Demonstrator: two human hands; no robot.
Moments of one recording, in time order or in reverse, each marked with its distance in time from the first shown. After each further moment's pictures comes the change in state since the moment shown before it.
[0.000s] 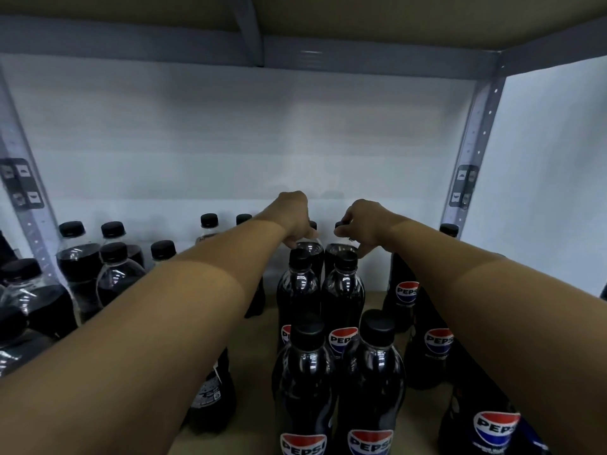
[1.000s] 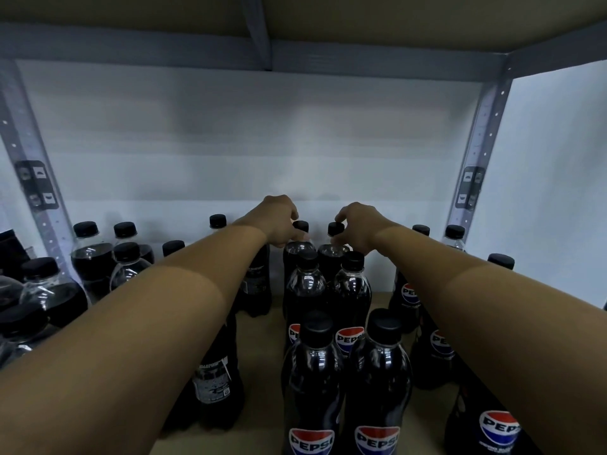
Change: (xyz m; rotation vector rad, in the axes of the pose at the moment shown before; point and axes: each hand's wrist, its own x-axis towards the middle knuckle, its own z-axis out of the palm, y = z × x) left_hand -0.013 -0.040 -0.012 -0.018 0.035 0.045; right_hand -0.017 -0.023 0.009 -0.042 -0.005 -0.015
